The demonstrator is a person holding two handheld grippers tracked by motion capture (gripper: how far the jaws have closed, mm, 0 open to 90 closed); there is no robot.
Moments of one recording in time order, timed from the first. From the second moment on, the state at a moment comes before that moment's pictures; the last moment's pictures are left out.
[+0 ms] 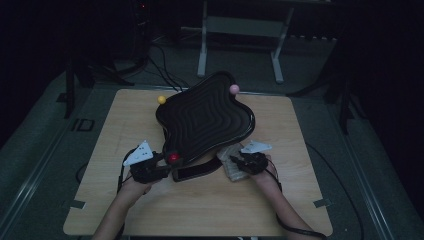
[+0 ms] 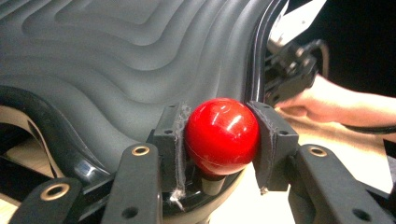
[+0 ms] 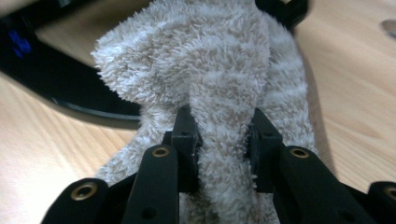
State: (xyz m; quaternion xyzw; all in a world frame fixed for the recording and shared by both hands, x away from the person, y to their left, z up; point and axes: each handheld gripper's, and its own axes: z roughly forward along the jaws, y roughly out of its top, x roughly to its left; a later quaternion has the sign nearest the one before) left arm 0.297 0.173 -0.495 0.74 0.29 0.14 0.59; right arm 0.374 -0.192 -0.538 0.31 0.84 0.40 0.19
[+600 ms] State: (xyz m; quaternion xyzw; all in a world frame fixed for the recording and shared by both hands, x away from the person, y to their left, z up) left arm 0.280 0.154 -0.497 0.74 0.28 0.14 0.59; right arm 0.268 -0.266 -0.465 0.33 0.75 0.54 0.16
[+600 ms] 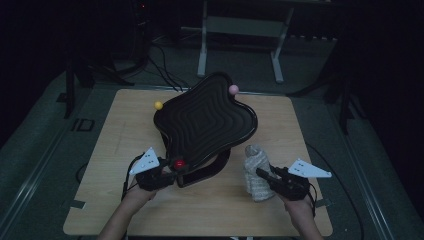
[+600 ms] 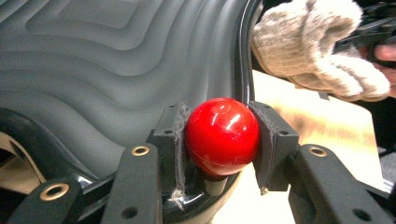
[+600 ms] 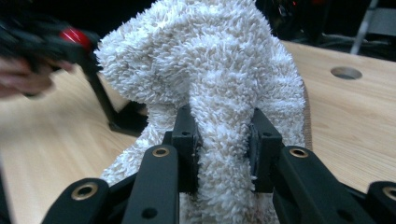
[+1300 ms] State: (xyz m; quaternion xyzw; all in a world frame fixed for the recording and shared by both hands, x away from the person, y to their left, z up) left arm 0.272 0.117 -0.499 0.75 0.23 0.13 0.60; right arm 0.241 -0.241 -0.397 0.23 0.73 0.61 0.20
